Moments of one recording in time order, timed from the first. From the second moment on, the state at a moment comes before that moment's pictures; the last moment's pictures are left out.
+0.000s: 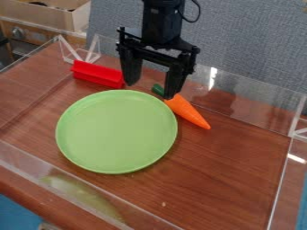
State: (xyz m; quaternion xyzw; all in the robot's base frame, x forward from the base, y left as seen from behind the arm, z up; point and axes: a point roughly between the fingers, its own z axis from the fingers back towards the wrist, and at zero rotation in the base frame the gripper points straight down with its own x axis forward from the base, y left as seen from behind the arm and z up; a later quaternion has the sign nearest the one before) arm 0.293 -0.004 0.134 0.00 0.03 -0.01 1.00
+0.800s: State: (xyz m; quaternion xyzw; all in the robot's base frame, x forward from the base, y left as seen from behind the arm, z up) arm 0.337 -0.015 0.055 -0.06 0.01 0.20 0.98
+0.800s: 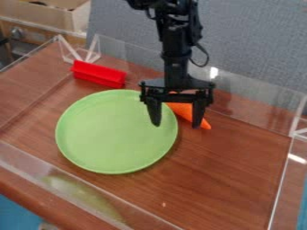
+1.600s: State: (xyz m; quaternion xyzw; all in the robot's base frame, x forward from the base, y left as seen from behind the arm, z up) arm 0.397 0.003 0.039 -0.08 -0.04 0.40 0.91
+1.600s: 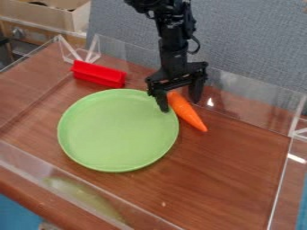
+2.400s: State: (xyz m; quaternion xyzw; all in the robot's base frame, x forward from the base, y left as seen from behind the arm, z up) arm 0.410 0.003 0.036 -0.05 -0.04 0.45 0.89
